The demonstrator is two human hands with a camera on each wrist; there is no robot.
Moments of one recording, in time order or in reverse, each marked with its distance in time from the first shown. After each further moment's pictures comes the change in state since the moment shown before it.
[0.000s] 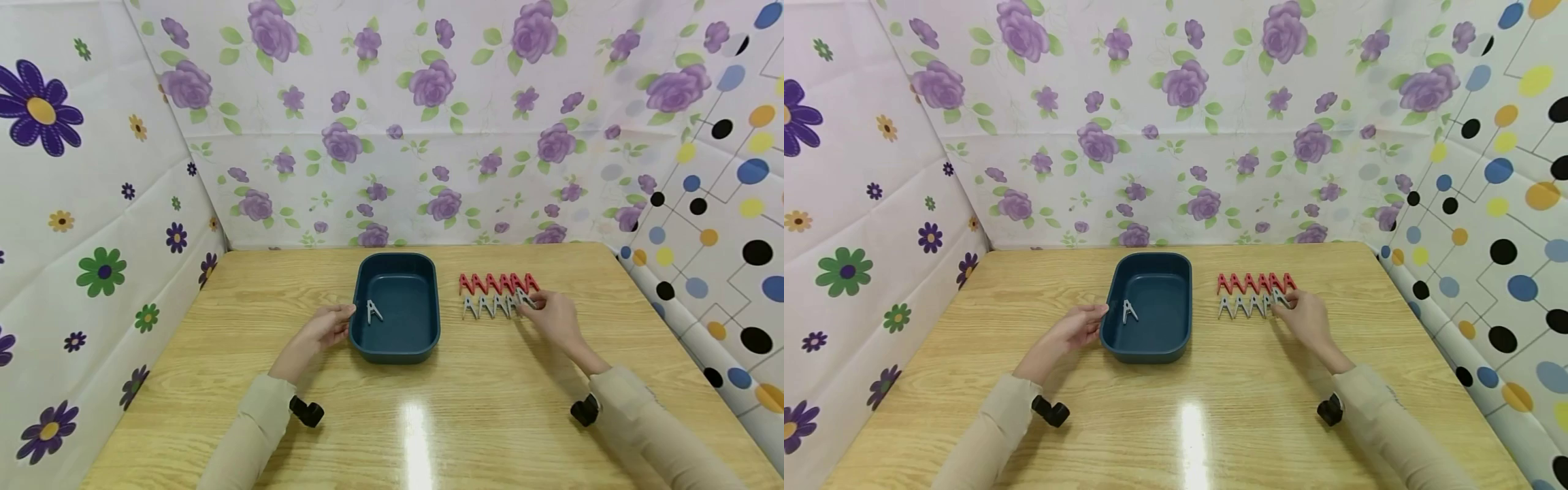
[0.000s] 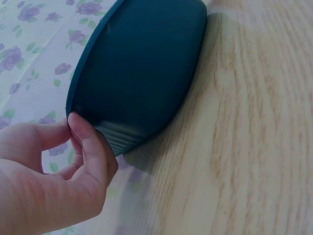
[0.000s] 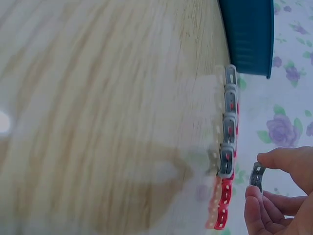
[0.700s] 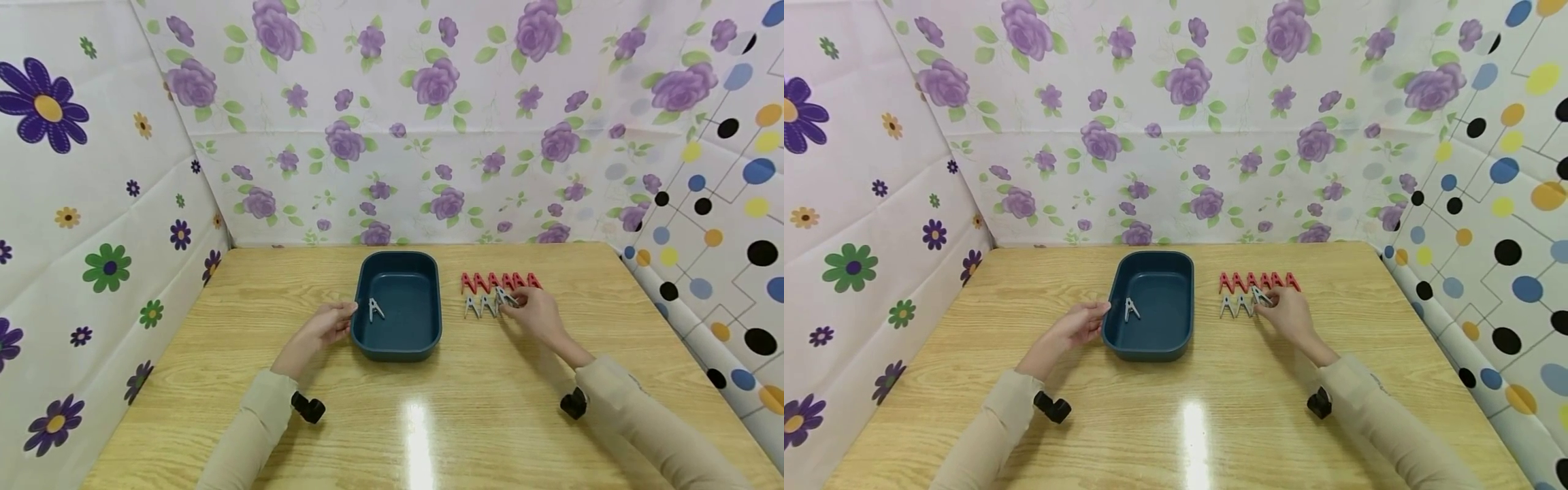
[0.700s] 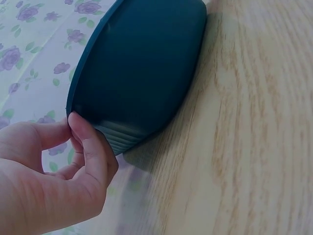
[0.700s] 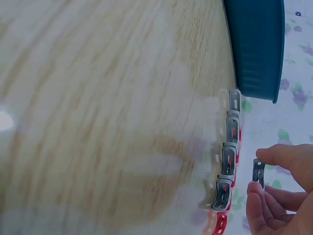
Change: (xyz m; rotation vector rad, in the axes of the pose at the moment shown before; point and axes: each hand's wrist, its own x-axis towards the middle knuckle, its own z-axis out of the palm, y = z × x) left_hand -0.002 0.001 -0.001 0.009 -0.009 -0.004; right_hand 0.011 -0.022 0.018 -0.012 -0.084 -0.047
